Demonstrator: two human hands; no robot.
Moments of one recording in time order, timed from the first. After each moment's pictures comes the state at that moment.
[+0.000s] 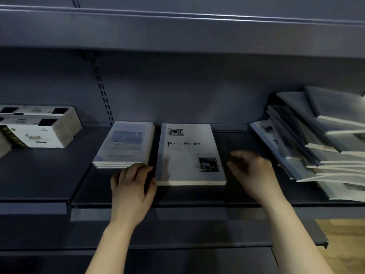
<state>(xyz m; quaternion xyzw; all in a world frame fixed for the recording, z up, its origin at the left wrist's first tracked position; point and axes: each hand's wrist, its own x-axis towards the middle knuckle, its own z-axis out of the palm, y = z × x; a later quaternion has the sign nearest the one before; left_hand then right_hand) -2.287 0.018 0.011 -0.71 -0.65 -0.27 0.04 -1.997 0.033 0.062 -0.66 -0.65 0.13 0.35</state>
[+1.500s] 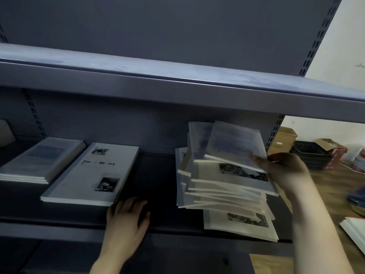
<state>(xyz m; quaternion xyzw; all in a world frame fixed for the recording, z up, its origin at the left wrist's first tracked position) -2.004 -0.001 -0.002 -0.69 -0.68 -0.25 0.03 -1.679 0.031 0.176 -0.73 -0.56 0.15 0.36</state>
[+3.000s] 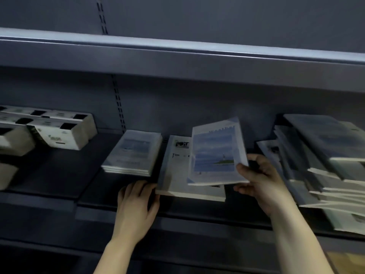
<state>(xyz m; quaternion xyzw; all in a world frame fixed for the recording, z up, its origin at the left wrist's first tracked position) -2.273 -0.002 0.003 -0.68 -0.68 -0.26 0.05 -1.995 0.034 0.102 -0.53 -0.45 0.49 0.52</state>
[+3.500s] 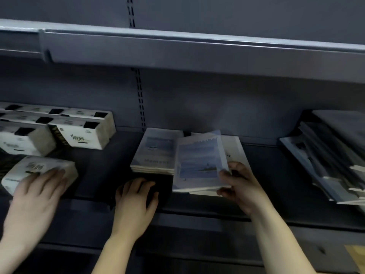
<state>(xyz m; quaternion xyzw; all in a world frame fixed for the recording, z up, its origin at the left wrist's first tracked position) -2.370 0.004 -0.005 -0.68 -0.68 -0.26 0.05 -2.112 0.043 0.063 -0.54 -0.38 0.58 0.48</state>
